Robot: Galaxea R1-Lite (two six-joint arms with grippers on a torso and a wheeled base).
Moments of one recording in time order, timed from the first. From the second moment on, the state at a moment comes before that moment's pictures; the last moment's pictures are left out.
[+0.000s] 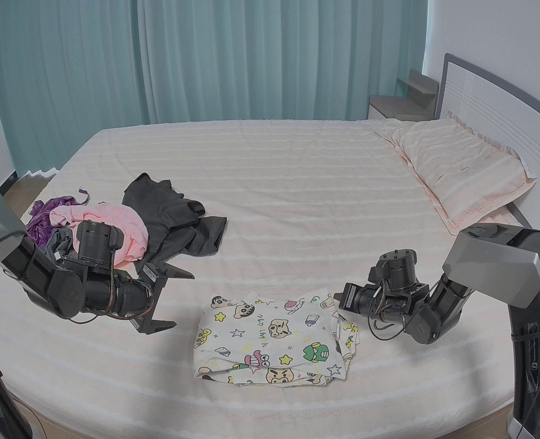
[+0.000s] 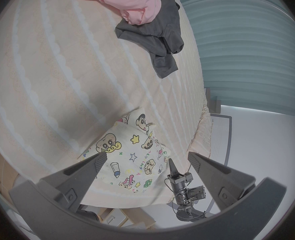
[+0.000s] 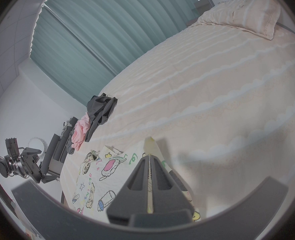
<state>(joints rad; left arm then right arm) -0.16 1.96 -0.75 -0.44 -0.47 -1.21 0.41 2.43 -0.92 -0.96 0.15 0.62</state>
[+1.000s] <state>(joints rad) -0.16 1.96 -0.75 -0.44 -0.47 -1.21 0.51 2.29 -0.35 -1.40 0.15 0.62</state>
